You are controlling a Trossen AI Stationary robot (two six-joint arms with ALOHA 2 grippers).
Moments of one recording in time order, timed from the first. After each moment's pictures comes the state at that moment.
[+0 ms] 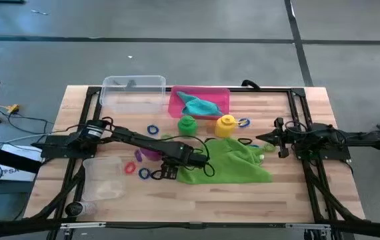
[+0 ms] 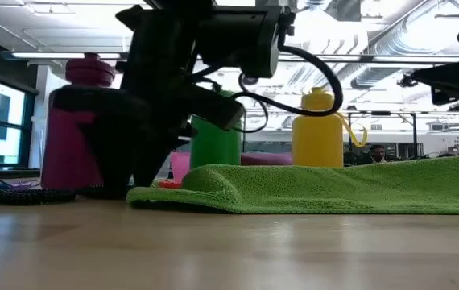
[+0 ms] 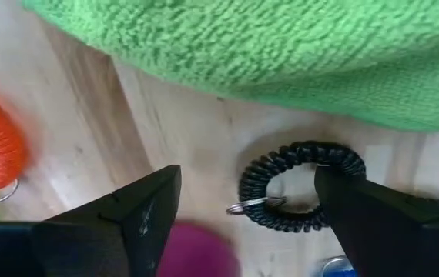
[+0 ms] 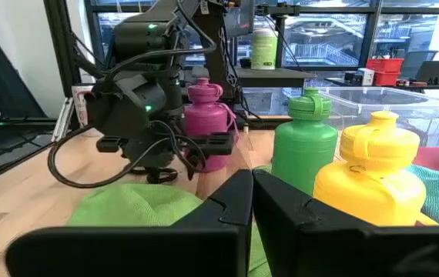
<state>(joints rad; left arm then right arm) -0.22 2.09 1.59 -1.09 -0.03 -0.11 0.00 0.02 0.01 0.01 0.00 0.00</state>
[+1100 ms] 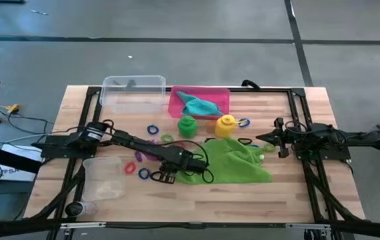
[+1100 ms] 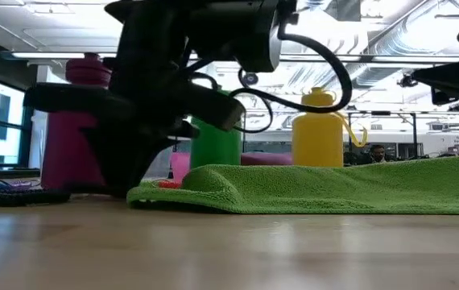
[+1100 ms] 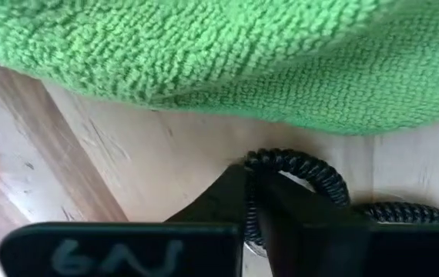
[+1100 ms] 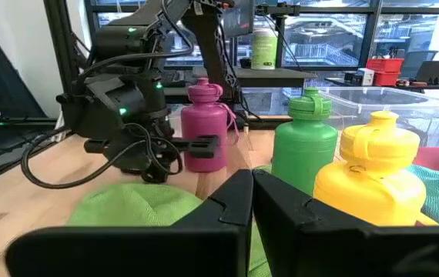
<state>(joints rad) -0.26 2.12 1.59 -1.07 -0.05 -0.08 0.00 0.02 0.01 0.01 0.00 0.00</state>
